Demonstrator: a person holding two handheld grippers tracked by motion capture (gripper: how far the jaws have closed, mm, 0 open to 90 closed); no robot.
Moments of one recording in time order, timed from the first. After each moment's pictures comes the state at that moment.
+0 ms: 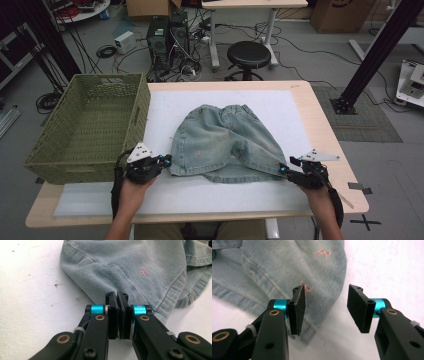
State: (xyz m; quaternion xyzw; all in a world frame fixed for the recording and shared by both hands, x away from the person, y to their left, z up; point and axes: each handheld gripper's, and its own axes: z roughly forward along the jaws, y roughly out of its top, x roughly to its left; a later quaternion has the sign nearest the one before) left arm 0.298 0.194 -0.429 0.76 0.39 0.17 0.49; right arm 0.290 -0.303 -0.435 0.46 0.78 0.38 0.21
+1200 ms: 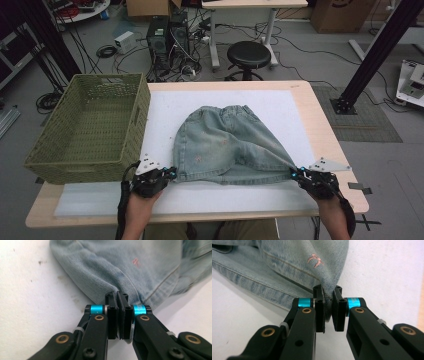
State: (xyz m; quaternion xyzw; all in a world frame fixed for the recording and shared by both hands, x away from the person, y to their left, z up) left arm 0.265 0.177 -0.433 0.76 0.43 0.16 0.47; right arm 0.263 -0.319 -0.430 0.43 0.79 0.37 0.22
